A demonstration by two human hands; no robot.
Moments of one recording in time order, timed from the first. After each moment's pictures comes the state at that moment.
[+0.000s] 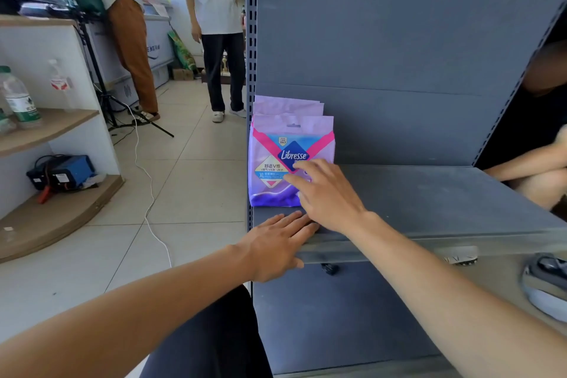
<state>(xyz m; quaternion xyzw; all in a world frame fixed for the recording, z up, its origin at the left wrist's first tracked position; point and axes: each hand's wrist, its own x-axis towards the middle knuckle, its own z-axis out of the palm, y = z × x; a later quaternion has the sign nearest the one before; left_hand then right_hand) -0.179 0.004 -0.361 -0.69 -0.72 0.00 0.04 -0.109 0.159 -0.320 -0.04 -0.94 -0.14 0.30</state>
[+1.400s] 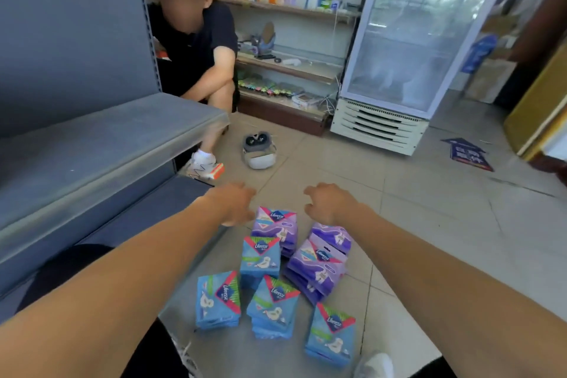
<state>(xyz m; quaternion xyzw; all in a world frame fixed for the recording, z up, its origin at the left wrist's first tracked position) 0.165 0.161 -0.365 -0.85 -0.52 0.09 -0.07 0.389 0.120 -0.354 -0.69 -0.72 0.05 -0.08</state>
